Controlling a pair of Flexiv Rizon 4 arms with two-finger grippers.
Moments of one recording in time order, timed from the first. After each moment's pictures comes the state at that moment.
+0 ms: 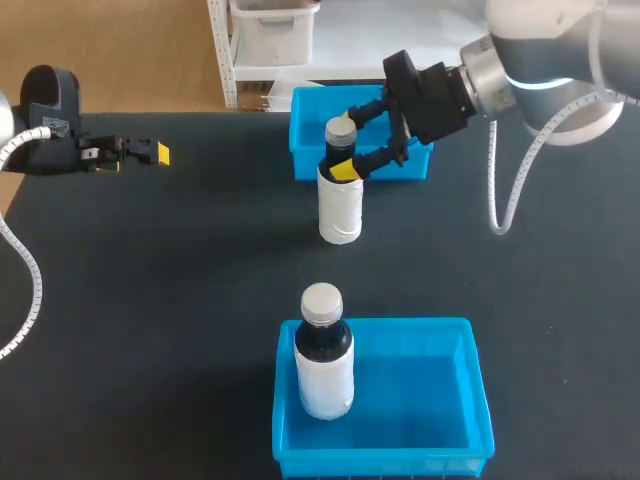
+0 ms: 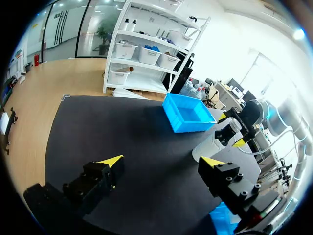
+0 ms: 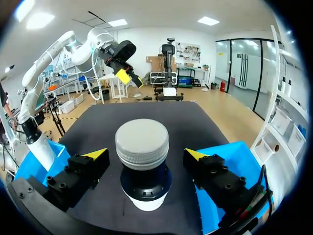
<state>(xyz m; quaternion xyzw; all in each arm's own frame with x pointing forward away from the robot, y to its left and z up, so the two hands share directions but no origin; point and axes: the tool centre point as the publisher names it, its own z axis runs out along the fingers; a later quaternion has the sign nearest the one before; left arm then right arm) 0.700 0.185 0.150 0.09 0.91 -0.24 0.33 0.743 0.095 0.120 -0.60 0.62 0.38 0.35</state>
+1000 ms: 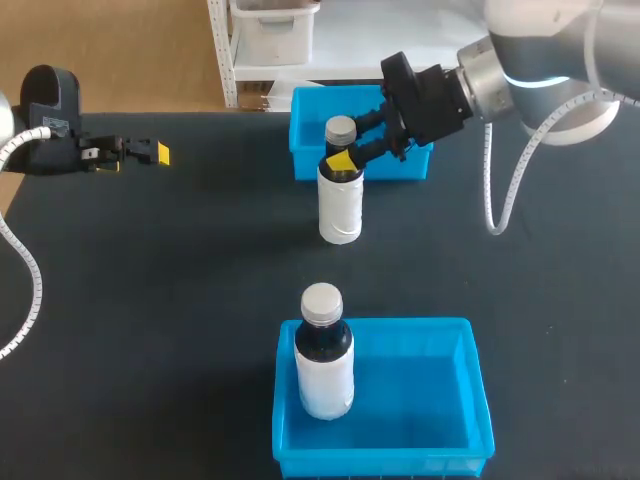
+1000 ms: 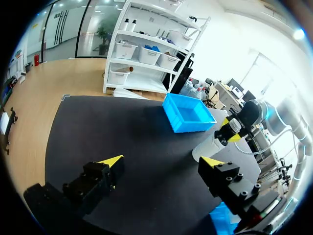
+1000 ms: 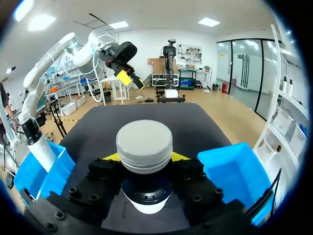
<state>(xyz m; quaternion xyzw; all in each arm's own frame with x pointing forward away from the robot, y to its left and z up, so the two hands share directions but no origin) 0.700 0.185 0.150 0.09 0.91 -0.24 0.33 0.742 0.099 0.118 -0.60 0.61 0.39 0.35</state>
